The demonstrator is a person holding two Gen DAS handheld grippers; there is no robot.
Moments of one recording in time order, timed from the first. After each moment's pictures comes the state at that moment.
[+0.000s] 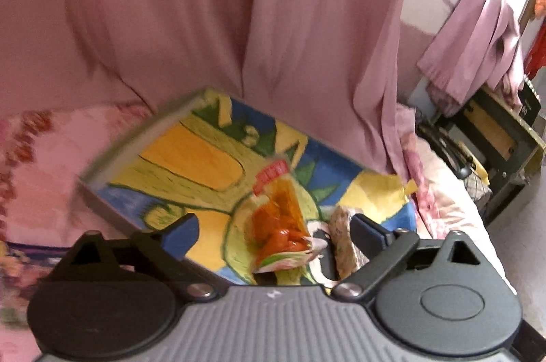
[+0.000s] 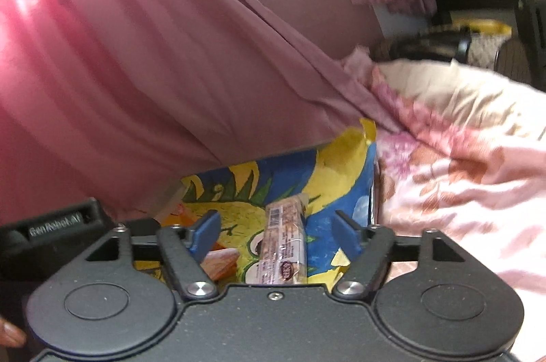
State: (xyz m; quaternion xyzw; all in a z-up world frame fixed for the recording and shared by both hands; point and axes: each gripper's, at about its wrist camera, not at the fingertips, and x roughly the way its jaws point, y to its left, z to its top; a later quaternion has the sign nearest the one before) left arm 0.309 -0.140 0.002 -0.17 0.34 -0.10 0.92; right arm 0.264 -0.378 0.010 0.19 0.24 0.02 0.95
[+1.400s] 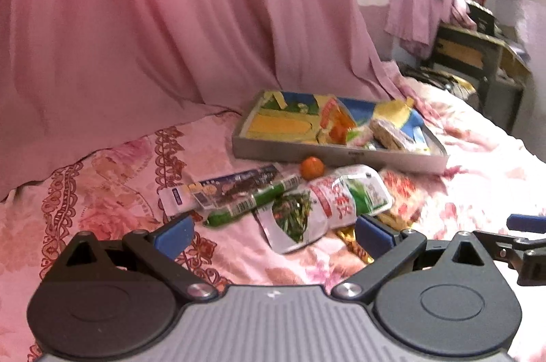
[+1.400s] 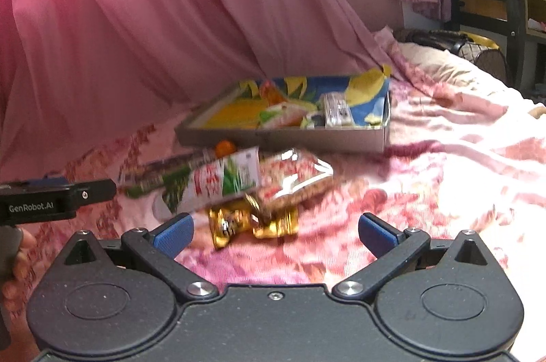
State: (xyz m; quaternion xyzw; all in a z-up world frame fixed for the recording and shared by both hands) left arm 0.107 -0.030 0.005 0.02 0.29 -0.12 0.95; right arm 0.068 -0.263 0.020 0.07 0.32 0.03 0.95
